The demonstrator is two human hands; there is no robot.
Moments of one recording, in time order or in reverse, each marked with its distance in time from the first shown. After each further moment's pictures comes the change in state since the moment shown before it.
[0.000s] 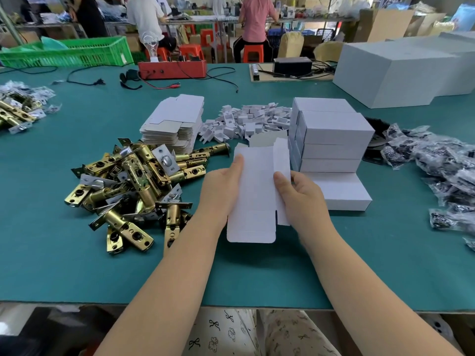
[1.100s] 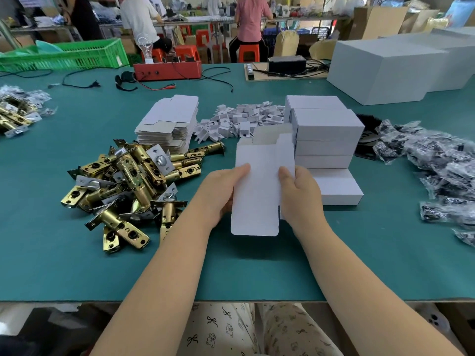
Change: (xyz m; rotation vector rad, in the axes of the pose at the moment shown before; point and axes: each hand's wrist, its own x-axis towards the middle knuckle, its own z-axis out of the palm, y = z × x) left_hand -0.001 -0.001 -0.002 -0.145 -0.265 -0.154; right_hand 0.006 0.004 -0.004 -0.145 0.135 -0.044
